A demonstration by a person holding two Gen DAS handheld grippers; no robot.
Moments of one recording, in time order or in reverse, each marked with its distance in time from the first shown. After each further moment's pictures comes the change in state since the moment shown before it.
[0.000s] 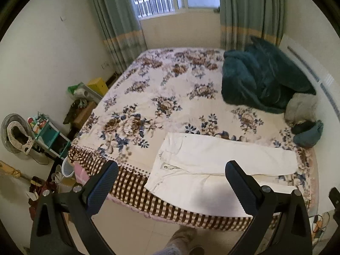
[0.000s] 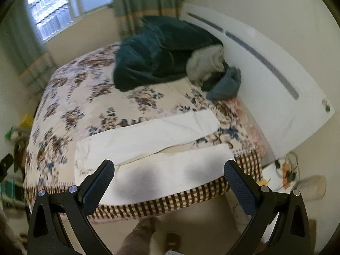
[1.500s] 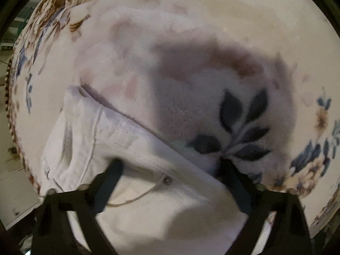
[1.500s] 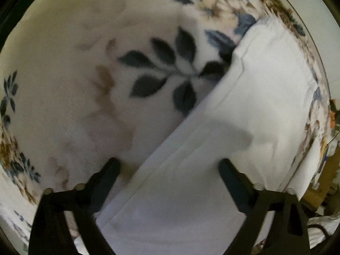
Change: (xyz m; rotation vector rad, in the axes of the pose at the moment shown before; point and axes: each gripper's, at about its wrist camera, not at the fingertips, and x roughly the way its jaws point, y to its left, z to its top) left arm 0.604 -0.051 -0.008 -0.520 0.838 0.131; right arm 0.786 -0.044 0.148 0.579 0.694 -0.279
